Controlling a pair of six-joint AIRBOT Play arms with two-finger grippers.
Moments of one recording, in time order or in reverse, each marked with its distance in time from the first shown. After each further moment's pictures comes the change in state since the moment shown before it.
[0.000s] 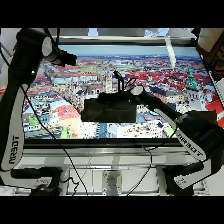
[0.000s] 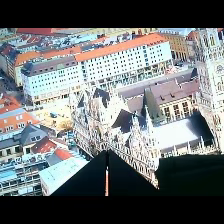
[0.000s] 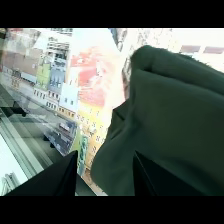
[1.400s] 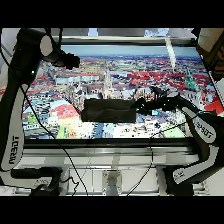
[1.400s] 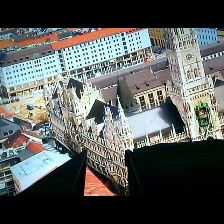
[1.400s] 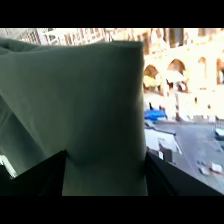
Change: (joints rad) left arm 0.000 0.000 0.000 -0.106 -0.011 0.013; right arm -0.488 -0.051 -0.258 -0.066 0.322 0.054
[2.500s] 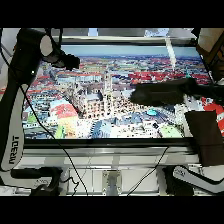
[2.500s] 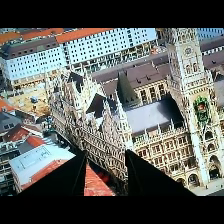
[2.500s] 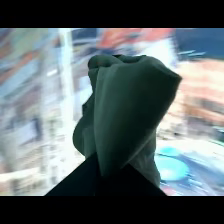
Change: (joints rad) left arm 0.000 0.000 0.000 -0.003 -0.018 0.001; right arm -0.575 0.497 0.095 -0.292 0.090 0.040
